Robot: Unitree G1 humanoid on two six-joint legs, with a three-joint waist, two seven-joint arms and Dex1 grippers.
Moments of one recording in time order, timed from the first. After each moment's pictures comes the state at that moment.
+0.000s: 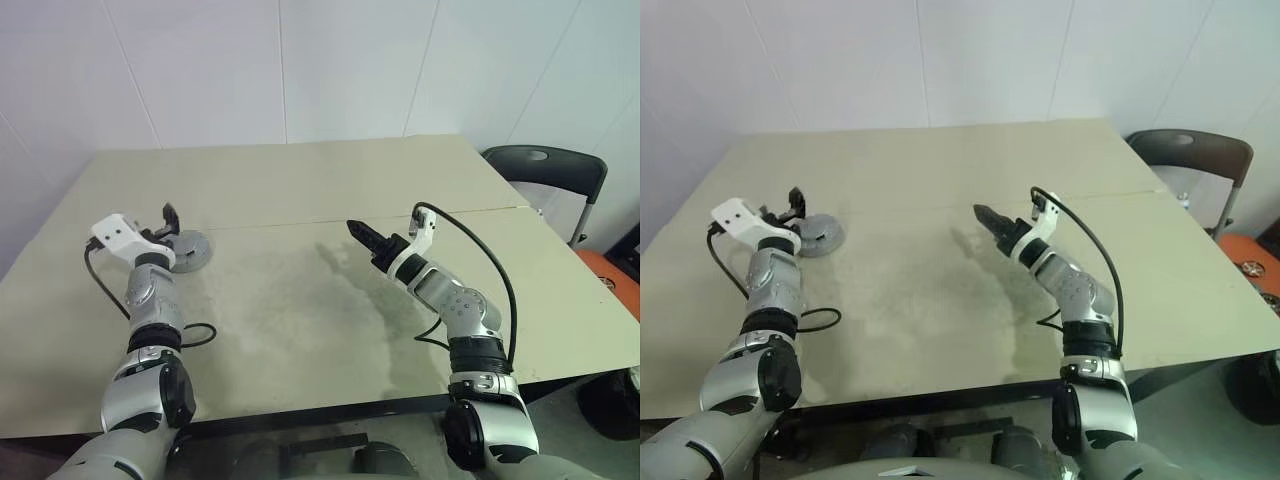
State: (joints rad) left arm -0.70 0.30 0.46 0.95 -0.42 -0.31 -0.28; right arm -0.56 -0.13 -0.24 0.33 0.69 0.65 0.43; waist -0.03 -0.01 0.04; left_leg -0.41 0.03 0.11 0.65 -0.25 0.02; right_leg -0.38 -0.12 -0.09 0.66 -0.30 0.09
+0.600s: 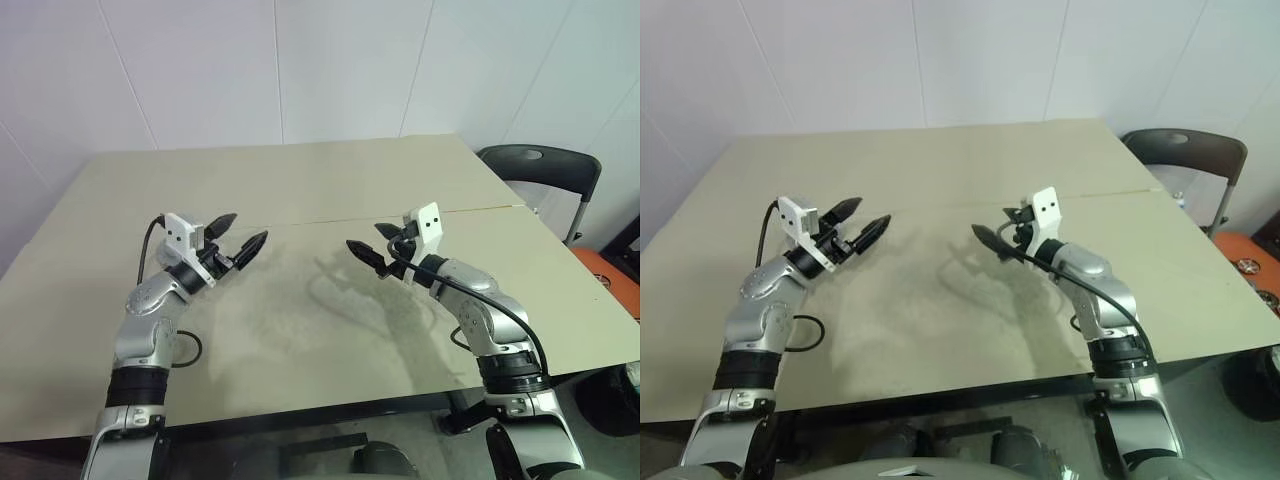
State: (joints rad) left arm -0.32 0.36 0.15 0.16 -0.46 0.12 -0.80; right arm -0.45 -0.34 0.01 0.07 0.40 0.48 0.59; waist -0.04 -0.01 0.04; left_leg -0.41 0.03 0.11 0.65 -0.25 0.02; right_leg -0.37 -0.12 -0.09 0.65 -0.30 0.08
